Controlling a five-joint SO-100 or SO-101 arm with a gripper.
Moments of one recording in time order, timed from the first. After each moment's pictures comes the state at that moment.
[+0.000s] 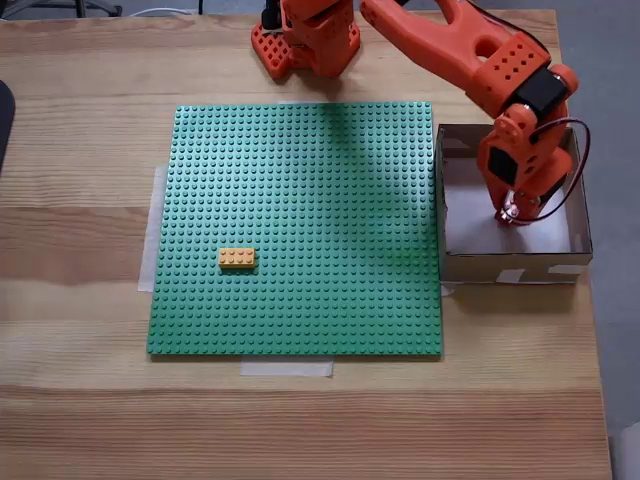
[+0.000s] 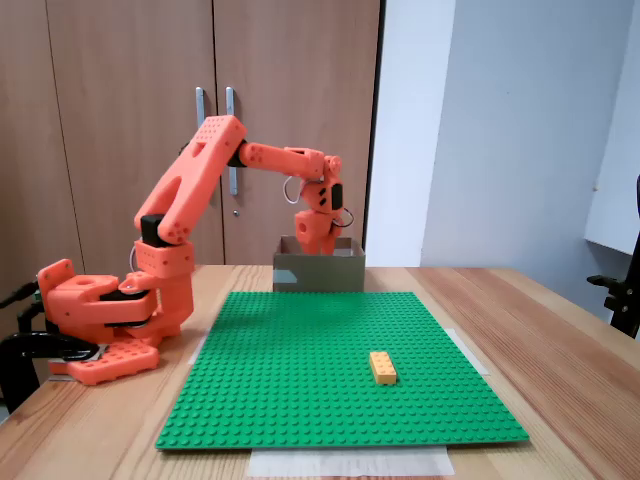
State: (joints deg) arm -47.8 51.5 56.2 79.3 0.9
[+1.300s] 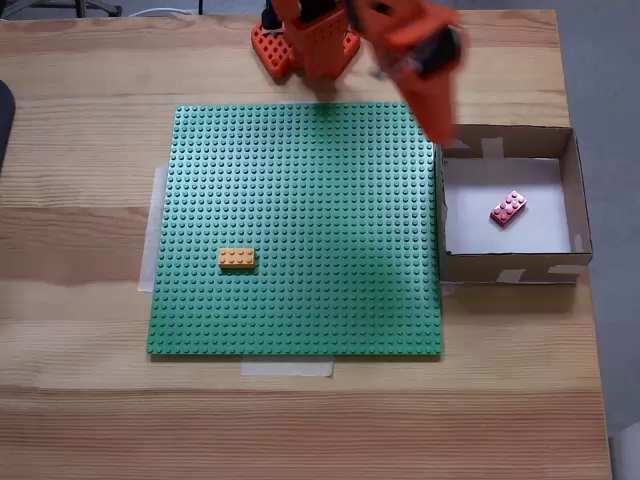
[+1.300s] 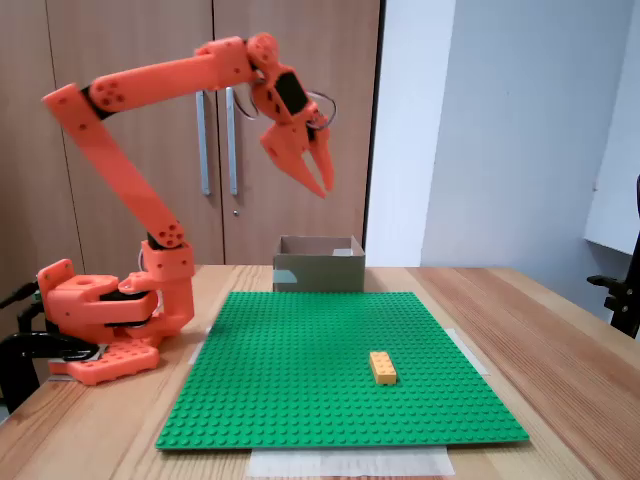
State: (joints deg) arm -30.7 123.8 101.7 72.0 -1.8
